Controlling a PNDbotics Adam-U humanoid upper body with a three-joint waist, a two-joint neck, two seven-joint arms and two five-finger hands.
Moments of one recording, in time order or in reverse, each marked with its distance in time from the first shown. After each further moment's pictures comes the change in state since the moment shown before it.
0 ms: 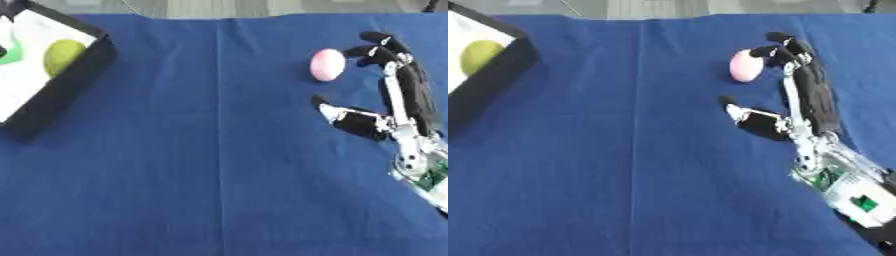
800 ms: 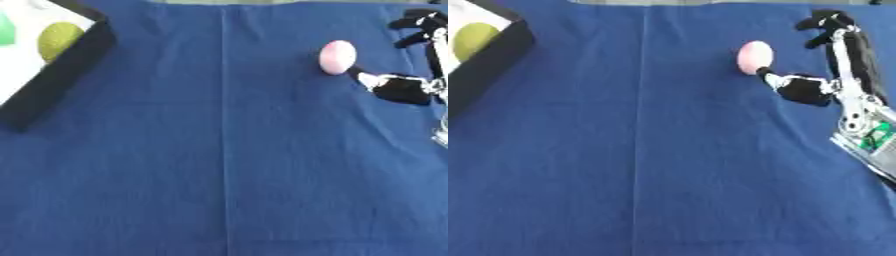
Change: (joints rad) left arm 0.070 0.050 0.014 -0.216 0.143 0.029 0.013; right arm 0.137 -0.150 -0.198 -0.001 -0.326 -0.007 -0.007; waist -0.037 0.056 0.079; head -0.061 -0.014
